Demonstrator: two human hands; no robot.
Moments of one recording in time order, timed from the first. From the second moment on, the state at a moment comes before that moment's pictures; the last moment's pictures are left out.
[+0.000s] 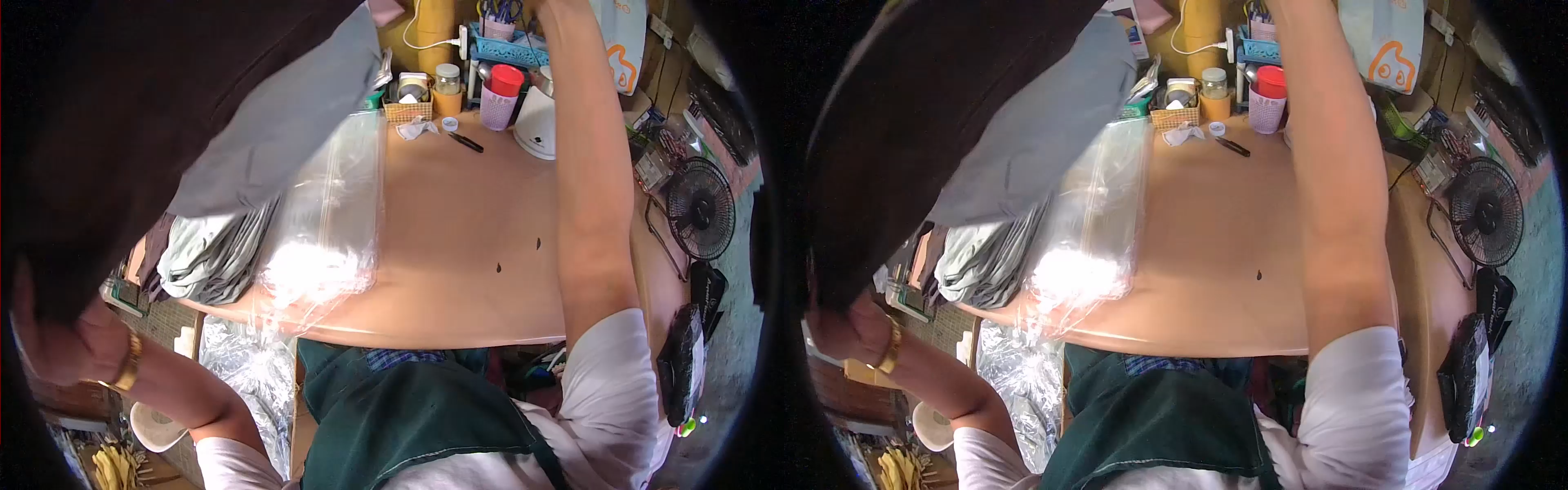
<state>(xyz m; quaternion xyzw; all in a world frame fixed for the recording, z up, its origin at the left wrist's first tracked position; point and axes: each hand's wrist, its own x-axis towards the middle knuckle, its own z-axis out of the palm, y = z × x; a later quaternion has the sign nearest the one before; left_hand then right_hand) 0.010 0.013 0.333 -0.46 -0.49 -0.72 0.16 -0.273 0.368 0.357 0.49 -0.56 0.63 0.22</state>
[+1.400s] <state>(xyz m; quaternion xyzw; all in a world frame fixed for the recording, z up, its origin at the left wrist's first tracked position) -0.087 0.076 0.008 -0.17 -0.93 -0.33 -0.02 -0.066 0.332 0.005 0.27 -0.84 0.47 -0.03</state>
